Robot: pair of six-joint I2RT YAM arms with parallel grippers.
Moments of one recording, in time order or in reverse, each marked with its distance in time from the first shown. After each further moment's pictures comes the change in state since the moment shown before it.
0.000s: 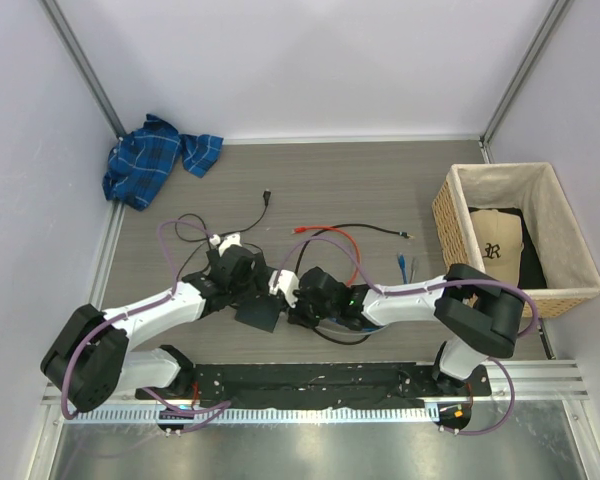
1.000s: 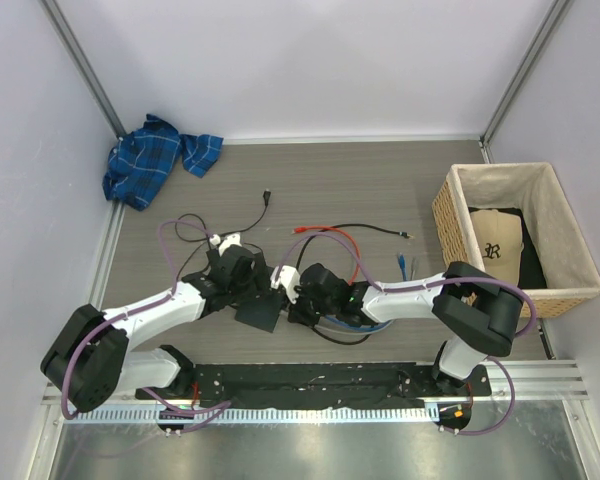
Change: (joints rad) left arm 0.002 0.000 -0.001 0.003 0.006 0.004; right arm -0.027 0.015 0.012 -0.005 -0.032 0.039
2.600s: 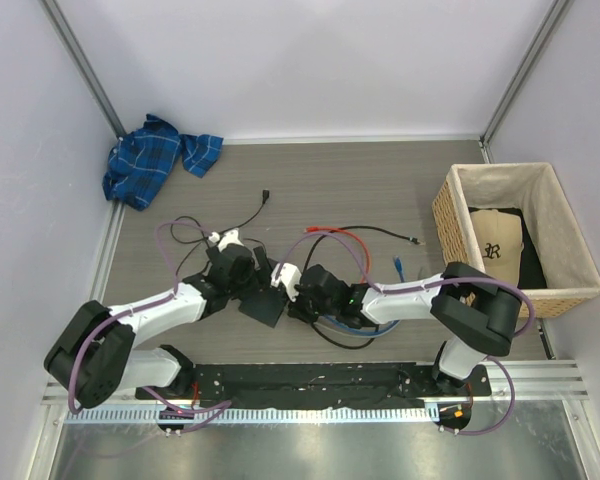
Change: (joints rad) left arm 0.019 0.031 -0.035 0.171 0.045 -0.026; right arm -0.003 0.011 -0.009 0.068 0.076 0.006
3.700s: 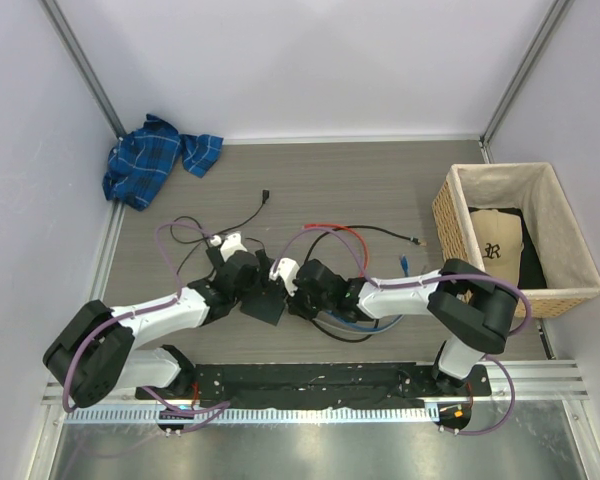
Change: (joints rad) left arm -0.094 -0.008 -0.024 0.039 -0.144 -0.034; right arm -0.015 0.018 0.060 -0.090 0.022 0.023
